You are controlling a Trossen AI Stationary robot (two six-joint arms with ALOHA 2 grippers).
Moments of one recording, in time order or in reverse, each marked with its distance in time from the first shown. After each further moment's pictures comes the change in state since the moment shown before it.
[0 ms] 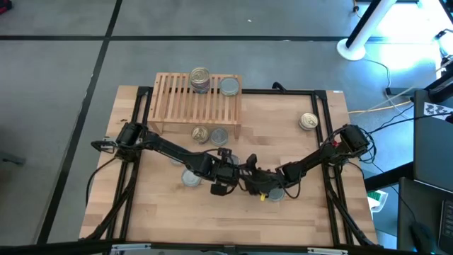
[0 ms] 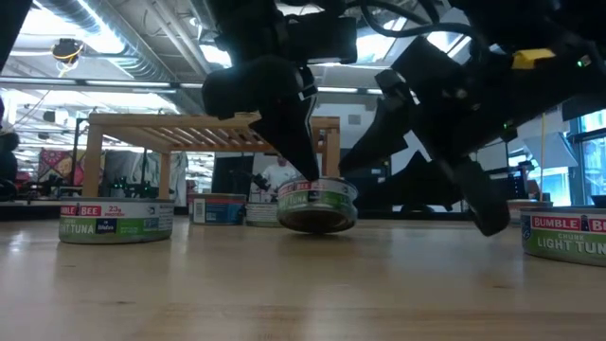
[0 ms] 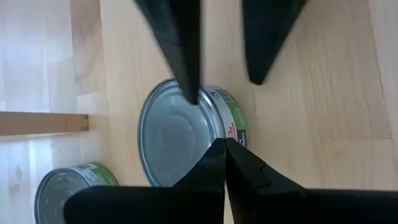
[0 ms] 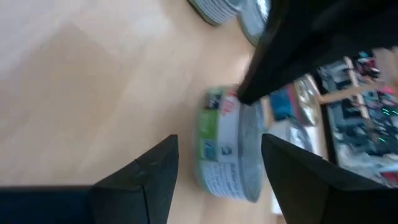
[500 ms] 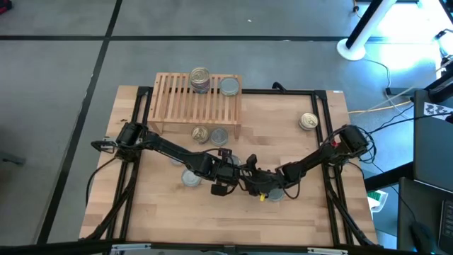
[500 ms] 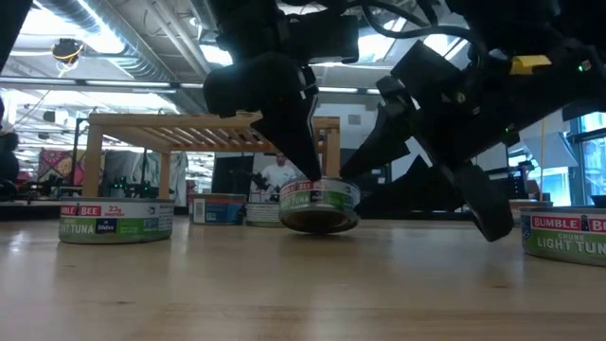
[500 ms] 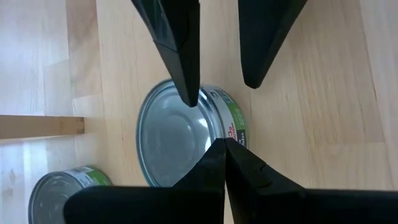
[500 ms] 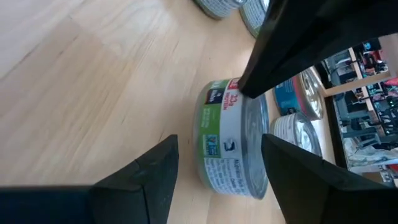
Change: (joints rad) left arm 0.001 0.000 0.000 0.011 0.014 0.000; right arm 0.000 0.012 0.000 -0.005 0.006 0.041
